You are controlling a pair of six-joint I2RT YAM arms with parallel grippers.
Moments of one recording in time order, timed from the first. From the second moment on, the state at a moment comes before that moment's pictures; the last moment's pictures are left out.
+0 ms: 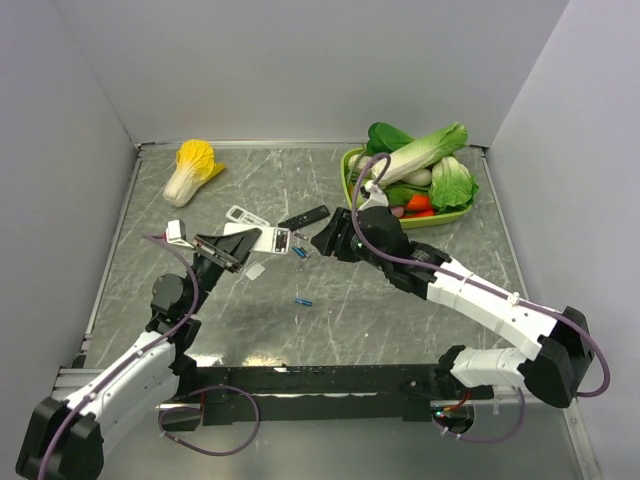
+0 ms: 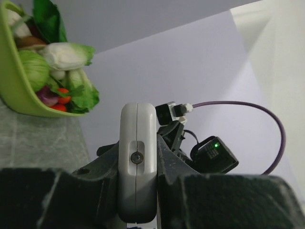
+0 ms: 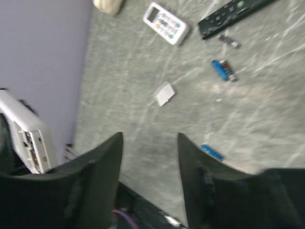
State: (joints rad) left arm -0.43 0.77 0.21 0.90 0.14 -1.44; right arm 0.85 1.20 0.98 -0.23 0.17 0.89
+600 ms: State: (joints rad) left arm -0.34 0.61 0.04 0.36 0.06 -1.23; right arm 0.75 1.33 0.97 -0.29 -0.15 0.48
